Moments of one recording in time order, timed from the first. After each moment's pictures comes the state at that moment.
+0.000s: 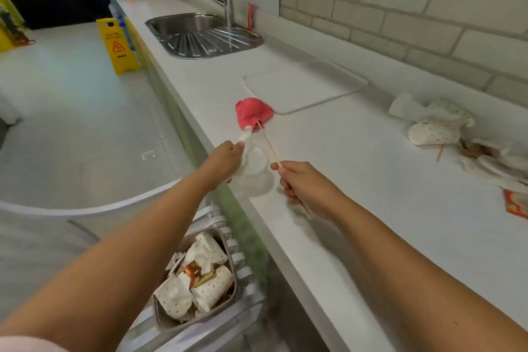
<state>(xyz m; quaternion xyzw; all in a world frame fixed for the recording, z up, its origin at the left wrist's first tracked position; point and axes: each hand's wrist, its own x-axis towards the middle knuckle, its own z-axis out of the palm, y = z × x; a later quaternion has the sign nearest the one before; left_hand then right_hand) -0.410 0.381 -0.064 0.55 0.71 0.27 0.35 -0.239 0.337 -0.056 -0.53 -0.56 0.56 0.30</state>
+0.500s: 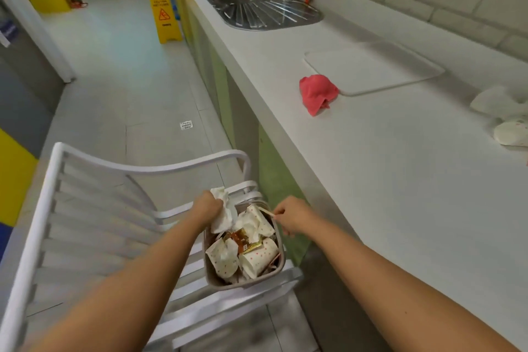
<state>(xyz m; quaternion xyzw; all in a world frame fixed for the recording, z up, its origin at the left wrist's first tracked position) -0.560 0.290 -0.198 0.39 0.83 0.16 0.37 -0.366 0.307 -0.157 -0.58 -0.70 0.42 -0.04</state>
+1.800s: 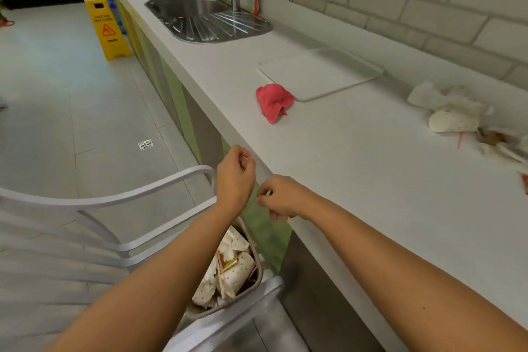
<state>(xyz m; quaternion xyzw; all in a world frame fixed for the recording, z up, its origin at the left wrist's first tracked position) -0.450 0.337 -0.122 0.54 0.65 0.48 0.23 -0.339 0.321 -0.084 -0.56 -0.73 0.38 -0.01</state>
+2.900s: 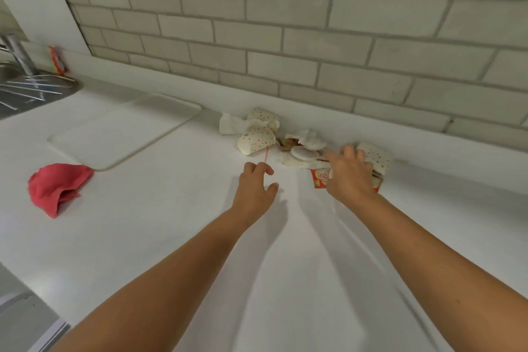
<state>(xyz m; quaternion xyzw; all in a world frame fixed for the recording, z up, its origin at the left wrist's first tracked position) -0.077 0.377 -0.091 0.82 0.42 0.26 0.29 0.083 0.290 -0.045 -0.87 -0.48 -0.03 0.08</state>
